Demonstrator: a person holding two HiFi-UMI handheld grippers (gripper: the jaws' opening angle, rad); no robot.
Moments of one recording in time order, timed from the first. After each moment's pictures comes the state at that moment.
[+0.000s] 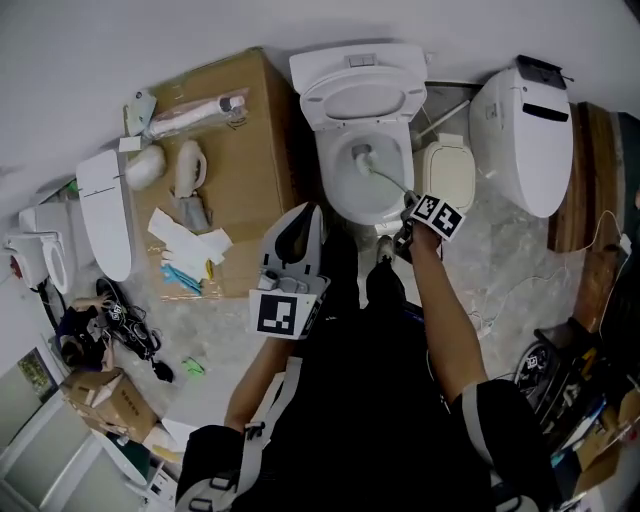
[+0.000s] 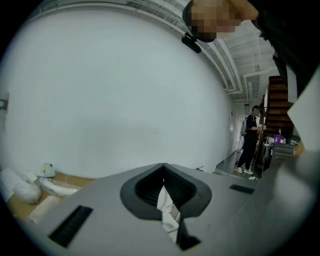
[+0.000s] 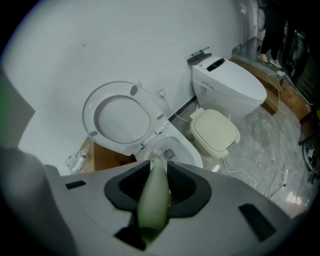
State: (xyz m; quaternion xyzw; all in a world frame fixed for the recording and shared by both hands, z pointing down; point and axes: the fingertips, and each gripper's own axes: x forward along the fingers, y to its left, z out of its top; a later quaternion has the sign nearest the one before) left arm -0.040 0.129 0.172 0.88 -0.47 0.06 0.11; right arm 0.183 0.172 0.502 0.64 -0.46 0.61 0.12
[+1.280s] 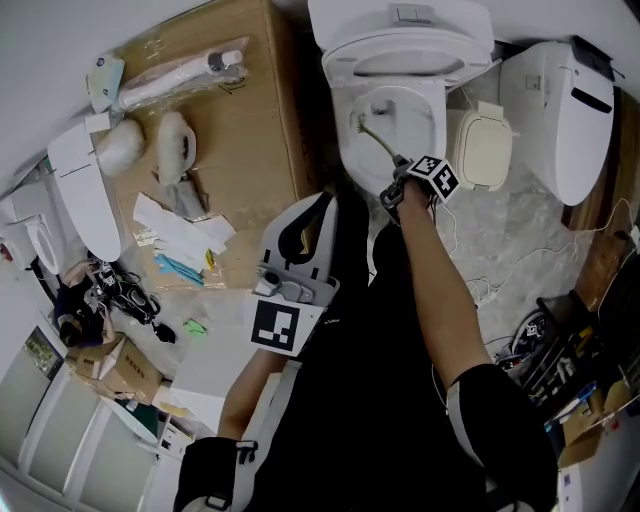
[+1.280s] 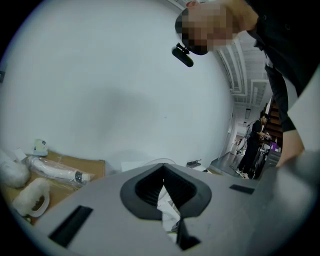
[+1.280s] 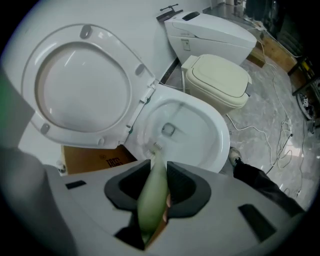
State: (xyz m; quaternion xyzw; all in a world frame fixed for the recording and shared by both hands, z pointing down) left arm -0.089 0.069 0.277 0.88 -0.43 0.08 0.19; right arm 0.076 0.133 0.674 0.60 -0.31 0.73 0.07
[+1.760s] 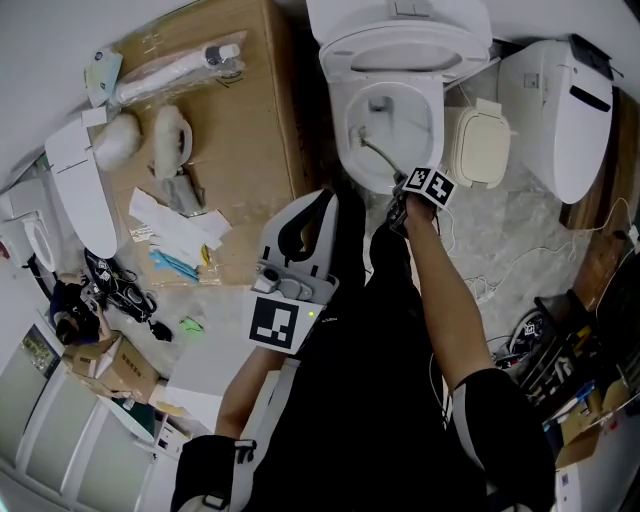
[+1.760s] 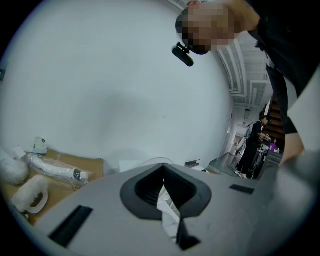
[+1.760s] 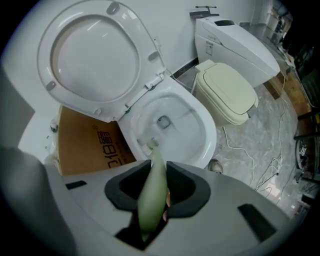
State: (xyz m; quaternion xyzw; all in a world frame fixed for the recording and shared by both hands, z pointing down) left arm -0.084 0.080 0.279 0.88 -0.42 0.08 0.20; right arm 0.083 0.182 0.677 0.56 -0.39 0.70 0.21
